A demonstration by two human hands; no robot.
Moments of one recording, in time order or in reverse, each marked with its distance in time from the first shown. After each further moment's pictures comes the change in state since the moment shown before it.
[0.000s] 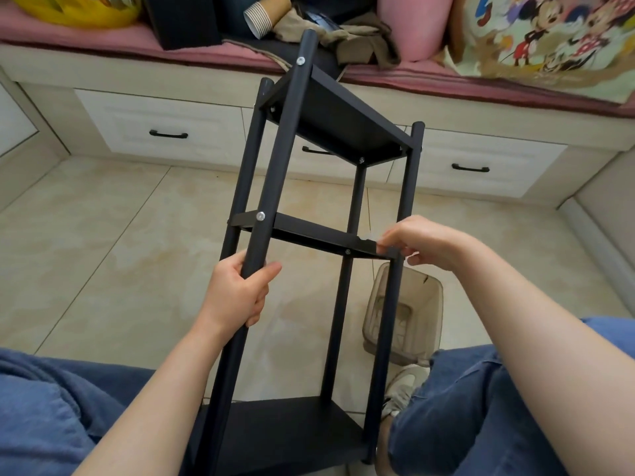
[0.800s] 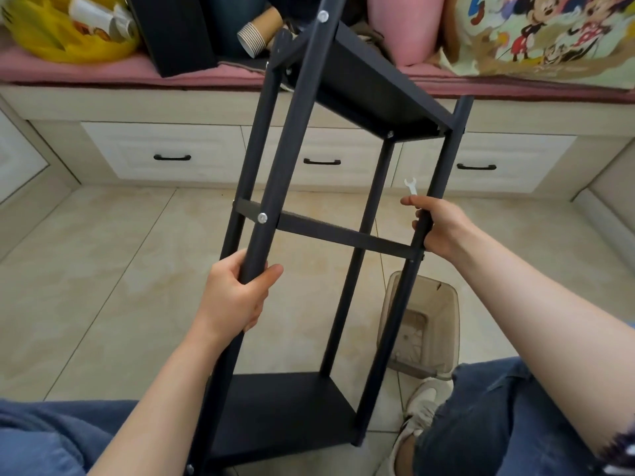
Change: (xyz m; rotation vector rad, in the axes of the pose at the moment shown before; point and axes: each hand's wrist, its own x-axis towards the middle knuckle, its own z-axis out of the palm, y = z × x) left_hand 0.015 0.028 -0.009 0.120 -0.018 0.139; right_hand 0.037 -0.003 -0.016 0.814 0.315 0.008
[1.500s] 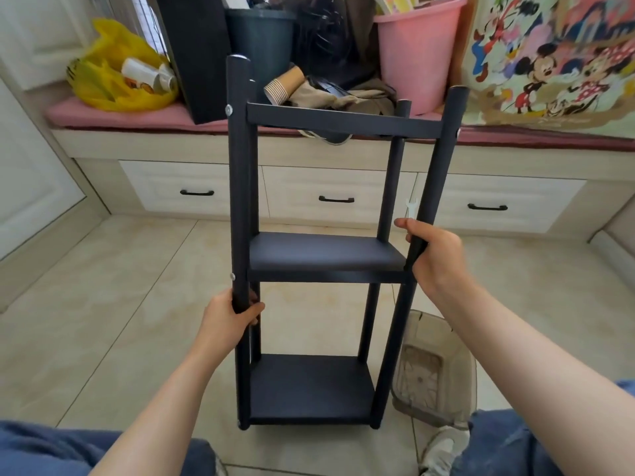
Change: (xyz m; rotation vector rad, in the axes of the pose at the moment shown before) left_hand 0.038 -0.043 -0.043 0.448 0.186 -0.145; right_hand -0.032 -0.006 0.038 0.317 -0.122 -0.315
